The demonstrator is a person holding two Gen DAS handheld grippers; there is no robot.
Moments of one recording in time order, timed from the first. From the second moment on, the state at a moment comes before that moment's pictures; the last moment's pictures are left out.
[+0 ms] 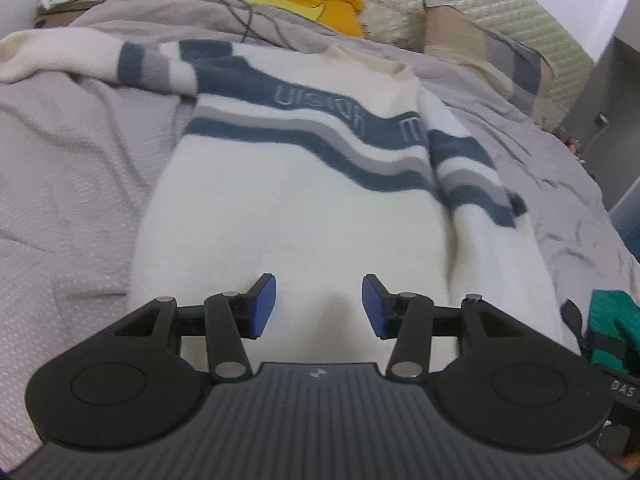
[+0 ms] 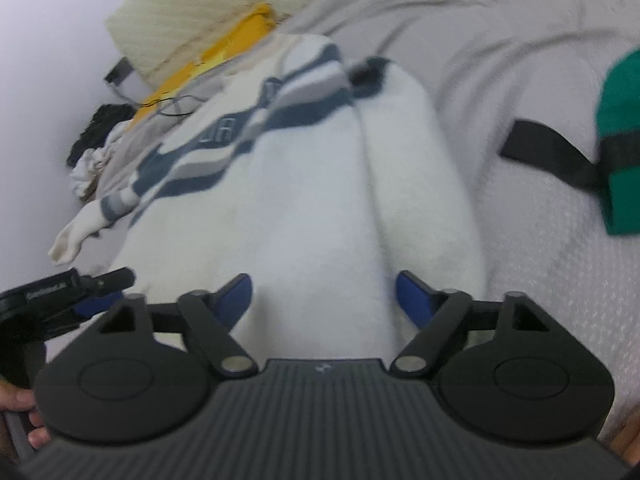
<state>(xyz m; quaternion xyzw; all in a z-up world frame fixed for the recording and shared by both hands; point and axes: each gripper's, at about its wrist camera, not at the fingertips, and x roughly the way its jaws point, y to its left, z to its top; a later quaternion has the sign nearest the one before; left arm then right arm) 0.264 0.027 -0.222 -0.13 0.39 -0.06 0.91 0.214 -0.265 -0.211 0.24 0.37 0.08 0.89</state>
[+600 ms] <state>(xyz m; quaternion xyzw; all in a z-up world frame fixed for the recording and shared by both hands) 0.262 0.049 -0.230 -0.21 0.40 -0.06 0.89 0.208 -0.267 -0.159 0.17 0.36 0.08 0.91</state>
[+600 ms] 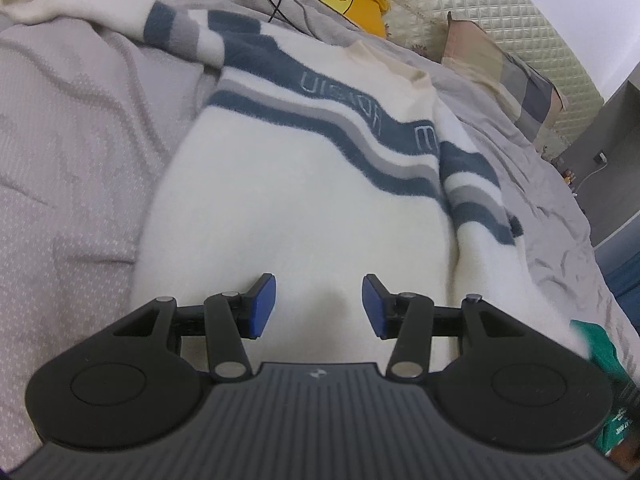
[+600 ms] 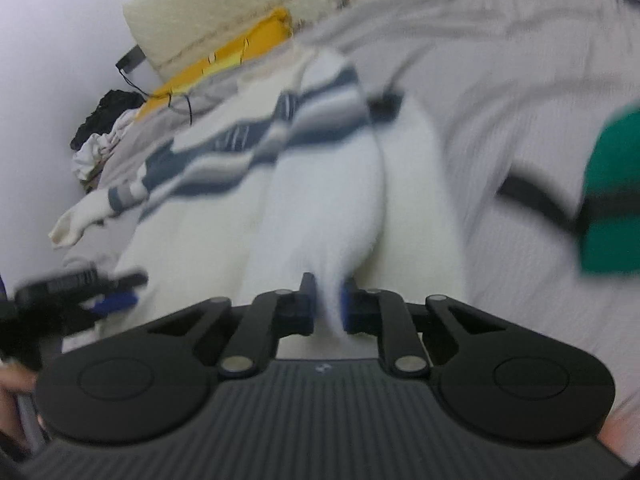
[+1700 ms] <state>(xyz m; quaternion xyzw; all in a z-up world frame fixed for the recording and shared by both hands) 0.332 0.118 -0.249 -0.16 0.37 0.11 0.91 0.579 -0.541 -0.202 -0.16 0.29 -0.27 0.91</state>
